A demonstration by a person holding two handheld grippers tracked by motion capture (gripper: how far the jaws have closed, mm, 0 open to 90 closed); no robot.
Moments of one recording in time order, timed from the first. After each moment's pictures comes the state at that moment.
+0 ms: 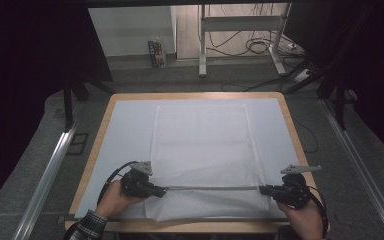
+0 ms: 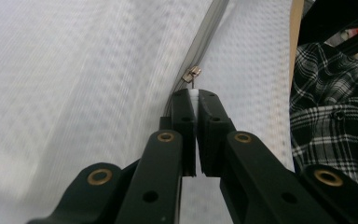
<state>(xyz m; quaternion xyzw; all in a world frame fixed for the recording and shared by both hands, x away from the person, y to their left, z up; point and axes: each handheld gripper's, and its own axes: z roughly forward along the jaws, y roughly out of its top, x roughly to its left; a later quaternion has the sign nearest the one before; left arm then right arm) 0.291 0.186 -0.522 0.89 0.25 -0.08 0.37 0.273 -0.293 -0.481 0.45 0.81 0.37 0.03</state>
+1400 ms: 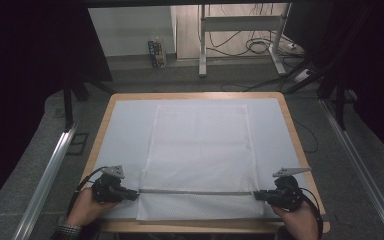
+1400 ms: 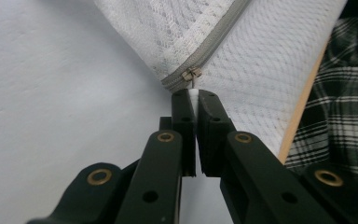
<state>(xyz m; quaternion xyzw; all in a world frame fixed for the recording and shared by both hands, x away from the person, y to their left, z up) 0.269 0.253 -0.527 0.89 0.32 -0.05 0.33 0.270 -0.279 -0.491 0.44 0.83 0.35 0.00</state>
